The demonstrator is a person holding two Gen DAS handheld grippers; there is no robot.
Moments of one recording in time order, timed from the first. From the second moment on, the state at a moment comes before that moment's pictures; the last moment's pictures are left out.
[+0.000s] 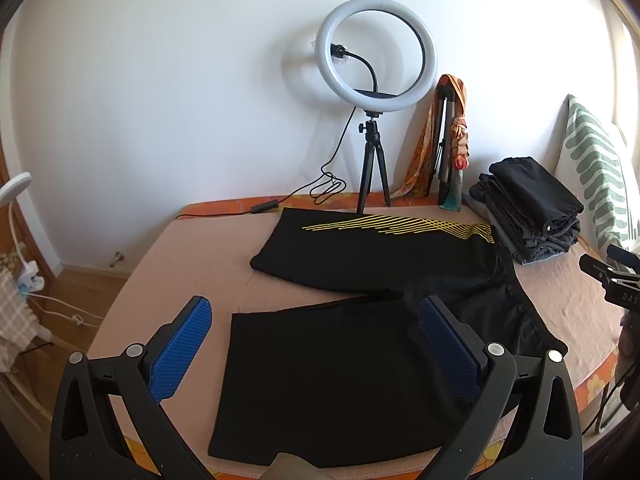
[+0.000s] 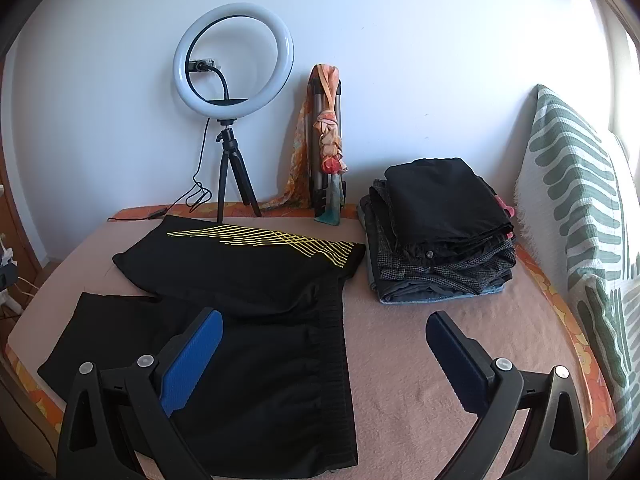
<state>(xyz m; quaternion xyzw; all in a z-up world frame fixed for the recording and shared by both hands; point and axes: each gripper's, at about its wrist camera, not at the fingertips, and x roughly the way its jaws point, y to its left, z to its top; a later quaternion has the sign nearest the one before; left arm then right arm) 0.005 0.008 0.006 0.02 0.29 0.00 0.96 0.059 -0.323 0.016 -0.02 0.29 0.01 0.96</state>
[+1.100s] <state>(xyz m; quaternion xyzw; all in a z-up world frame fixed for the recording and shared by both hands) 0.002 0.003 0.003 0.02 0.29 0.01 0.96 0.057 -0.322 0.014 -0.02 0.29 0.01 0.96</state>
